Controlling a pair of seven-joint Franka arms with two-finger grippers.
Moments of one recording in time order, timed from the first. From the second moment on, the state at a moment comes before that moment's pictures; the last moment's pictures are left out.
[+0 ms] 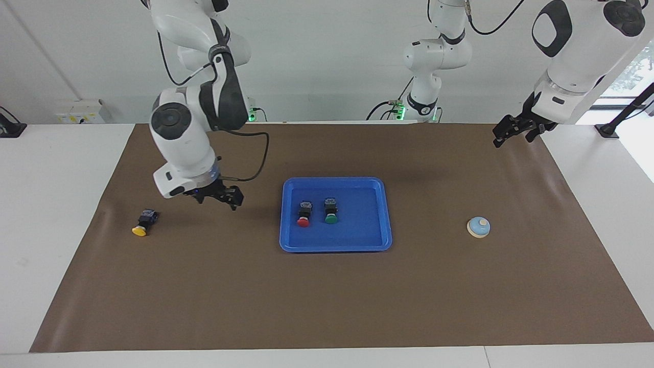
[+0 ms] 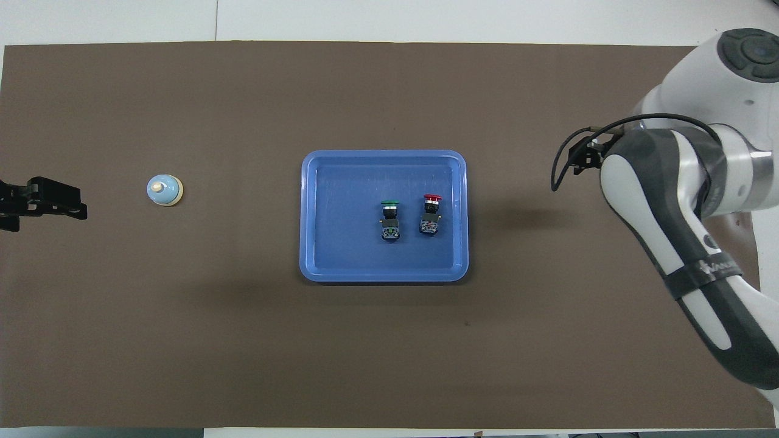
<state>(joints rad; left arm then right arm) 0.01 -0.06 0.00 -1.73 0.00 1.59 -0.09 0.02 0.27 -0.02 -1.70 -0.06 1.85 0.20</state>
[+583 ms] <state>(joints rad) 0.01 -0.06 0.00 -1.73 0.00 1.59 -0.09 -0.23 0.22 -0.02 -2.02 -0.09 2.26 0.01</state>
